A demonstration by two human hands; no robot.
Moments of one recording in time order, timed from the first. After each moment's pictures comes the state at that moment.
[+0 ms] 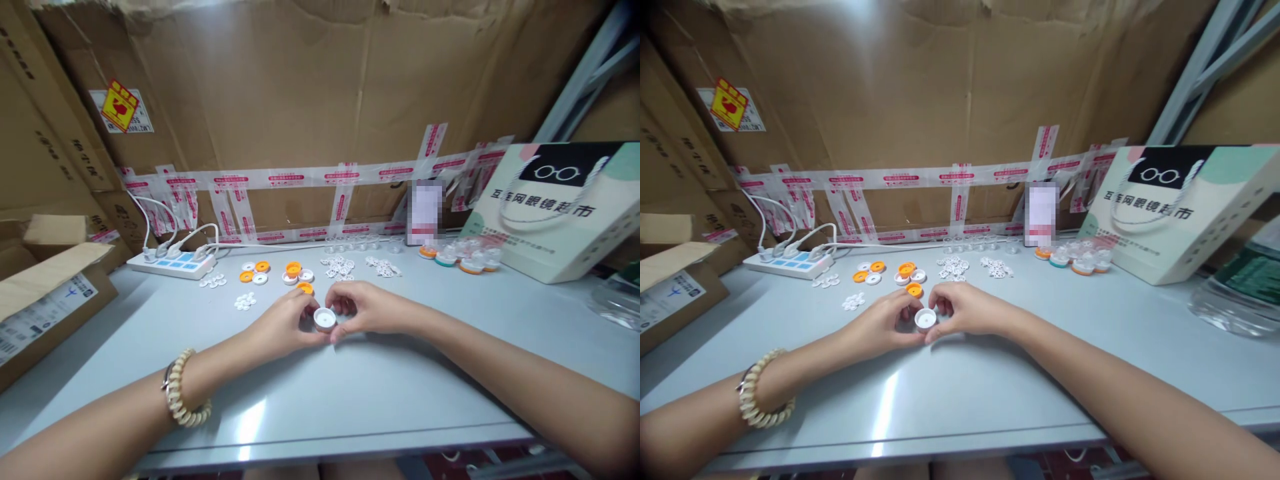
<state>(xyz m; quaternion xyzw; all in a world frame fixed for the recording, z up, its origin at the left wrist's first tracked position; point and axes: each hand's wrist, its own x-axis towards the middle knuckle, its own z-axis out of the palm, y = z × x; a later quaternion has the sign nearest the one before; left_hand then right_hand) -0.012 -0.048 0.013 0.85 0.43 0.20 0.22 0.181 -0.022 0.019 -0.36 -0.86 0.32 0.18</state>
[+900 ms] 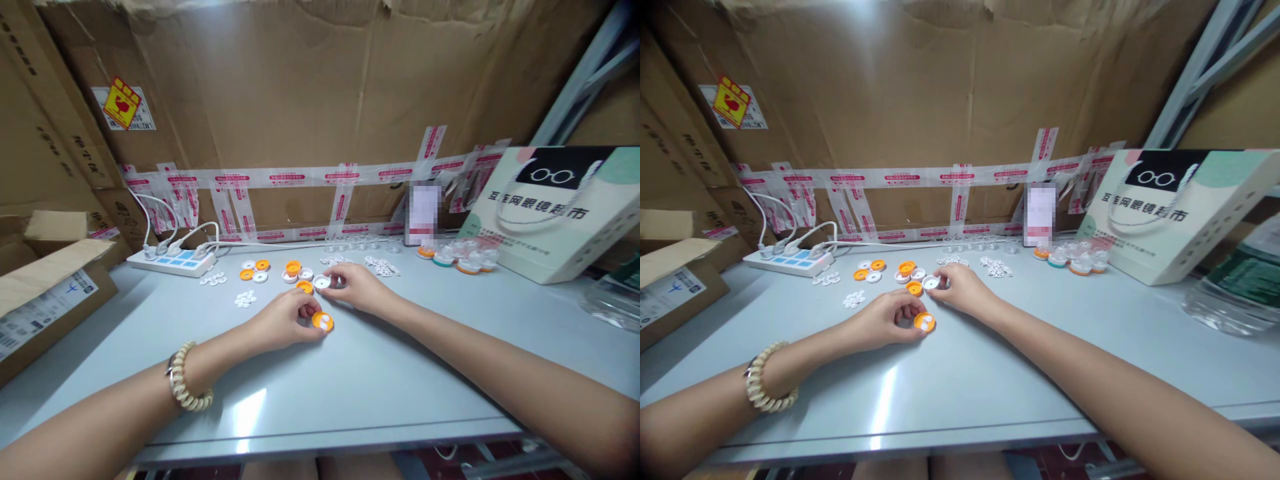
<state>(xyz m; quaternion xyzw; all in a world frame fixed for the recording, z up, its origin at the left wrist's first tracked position) -0.014 -0.044 0.013 0.84 0.42 0.20 0.27 0.170 0.005 0.002 -0.46 -0.83 0.17 0.28</state>
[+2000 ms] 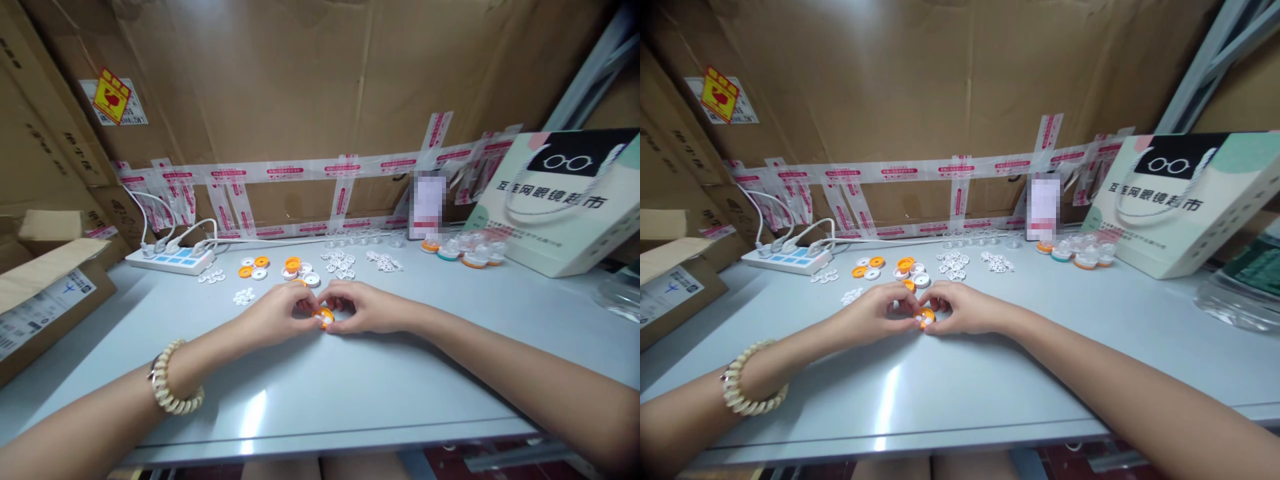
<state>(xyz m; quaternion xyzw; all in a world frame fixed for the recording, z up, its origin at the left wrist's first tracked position) -0.018 -0.041 0.024 0.87 0.39 0.19 0.24 0.179 -0.021 0.009 -0.30 -0.89 0.31 0.18</state>
